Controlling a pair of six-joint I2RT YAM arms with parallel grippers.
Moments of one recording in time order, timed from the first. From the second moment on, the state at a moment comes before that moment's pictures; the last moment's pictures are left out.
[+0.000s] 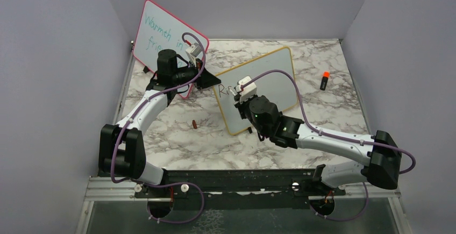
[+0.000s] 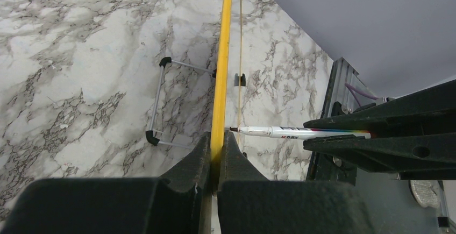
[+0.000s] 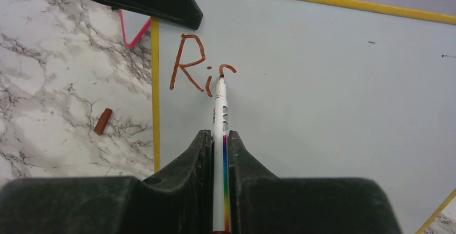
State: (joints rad) left arm -0.21 1.46 1.04 0.12 0.98 -0.29; right arm 1.08 1.31 0.92 0.14 0.57 -0.02
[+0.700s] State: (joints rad) left arm -0.21 1.46 1.04 0.12 0.98 -0.29; right arm 1.08 1.29 0.90 0.10 0.59 0.01
